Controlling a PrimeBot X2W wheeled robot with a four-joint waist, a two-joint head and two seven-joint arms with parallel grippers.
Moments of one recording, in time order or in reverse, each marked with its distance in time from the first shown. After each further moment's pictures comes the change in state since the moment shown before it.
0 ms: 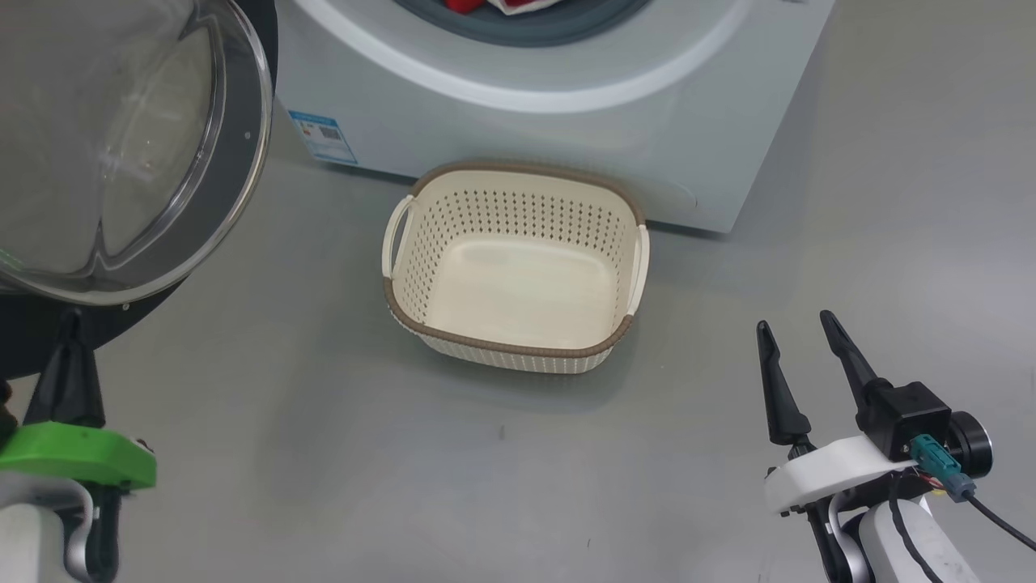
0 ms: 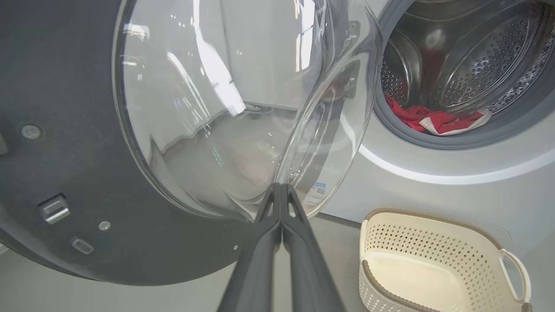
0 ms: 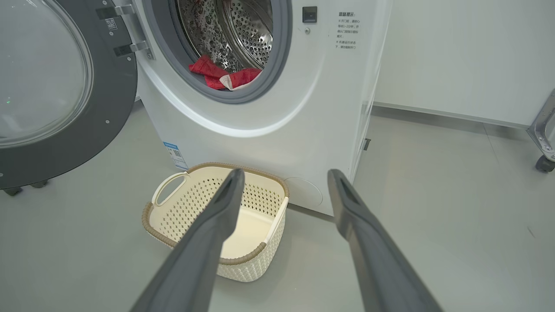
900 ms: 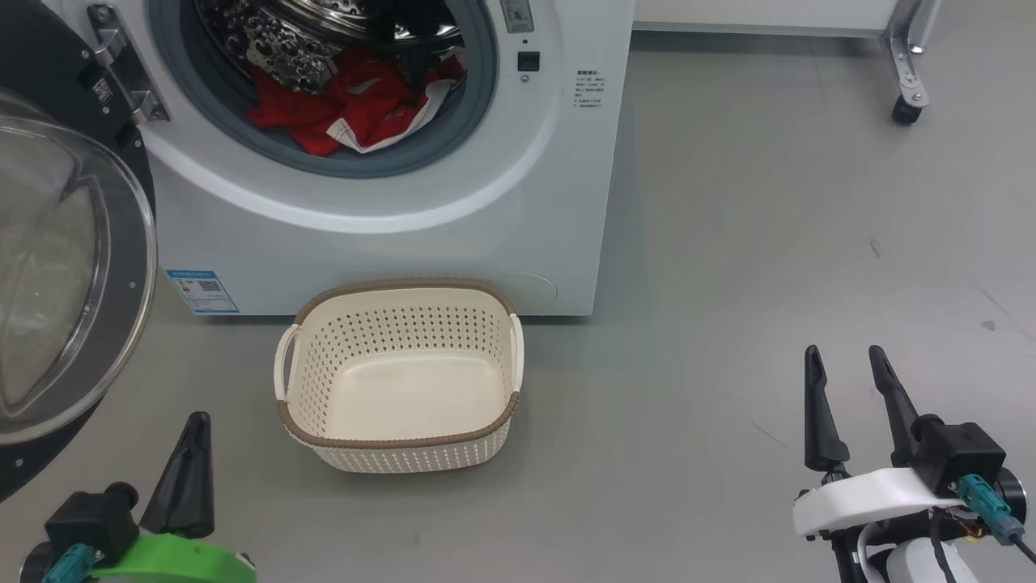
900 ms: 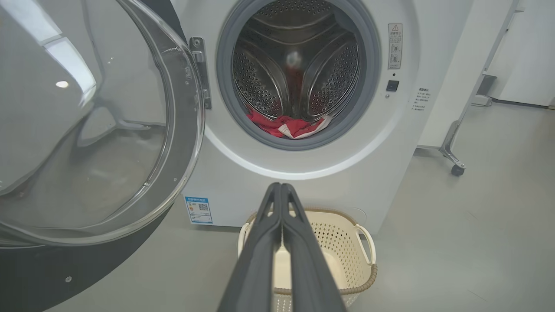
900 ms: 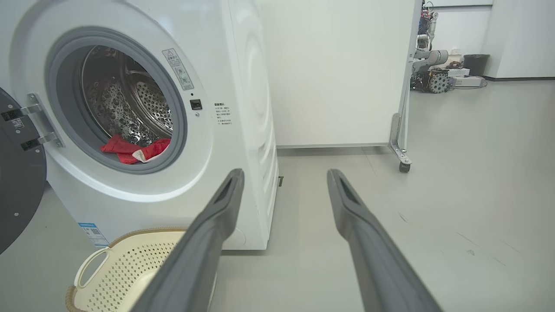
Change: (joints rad) left arm 0.273 -0.075 -0.106 -0.203 0.025 -0.001 0.000; right arm 0.099 0.037 -0.091 -0.062 0.062 0.015 -0.009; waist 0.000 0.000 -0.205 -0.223
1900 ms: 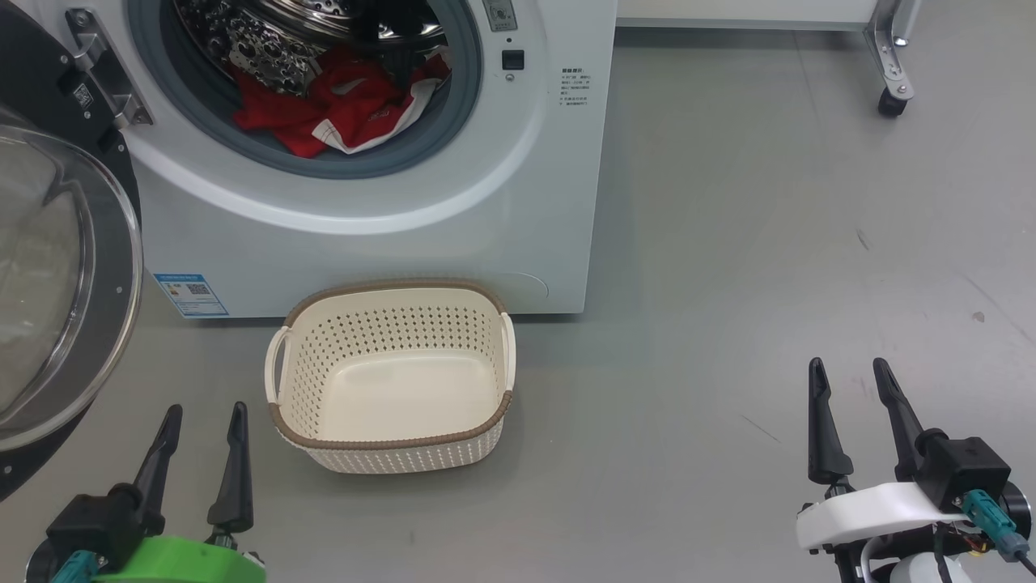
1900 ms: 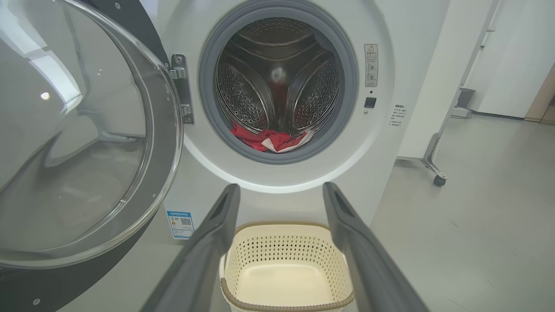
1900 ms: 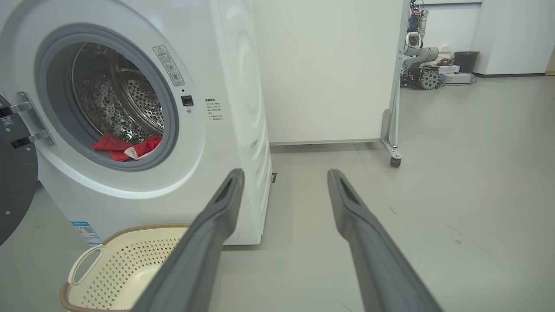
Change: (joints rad) left arm 0.029 -0.027 -0.006 -0.085 0.003 0.000 0.000; right arm 0.043 0.013 -0.024 -0.029 -0.018 0.011 0.000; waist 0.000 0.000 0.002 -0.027
